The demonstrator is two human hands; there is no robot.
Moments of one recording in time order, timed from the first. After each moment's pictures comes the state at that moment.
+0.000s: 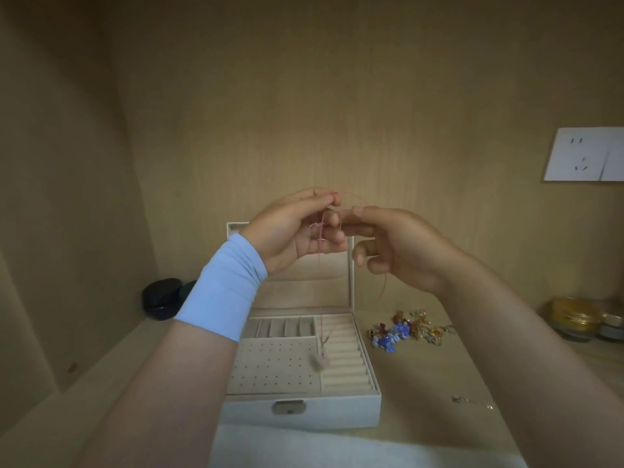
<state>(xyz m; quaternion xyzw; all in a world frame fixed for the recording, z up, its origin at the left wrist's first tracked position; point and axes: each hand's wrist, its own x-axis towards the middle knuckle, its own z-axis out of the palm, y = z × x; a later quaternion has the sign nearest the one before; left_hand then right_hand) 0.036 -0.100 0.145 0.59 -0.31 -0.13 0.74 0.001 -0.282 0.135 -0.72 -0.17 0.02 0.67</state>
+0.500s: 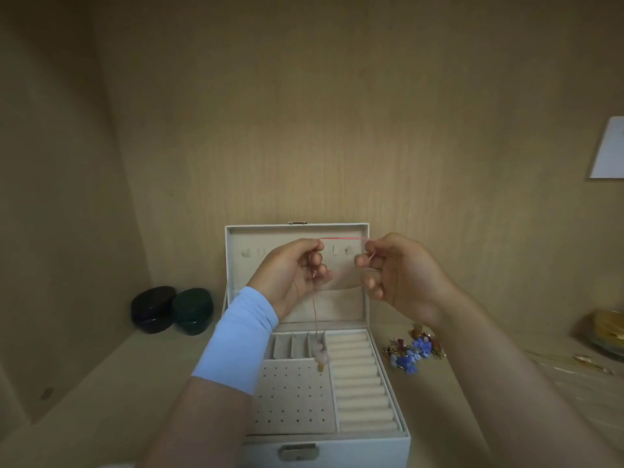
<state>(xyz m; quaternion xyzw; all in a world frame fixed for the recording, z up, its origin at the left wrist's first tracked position) 0.094 -0.099 0.074 0.54 -0.11 -0.10 0.83 0.066 -0.280 0.077 -0.62 -0.07 0.04 0.78</state>
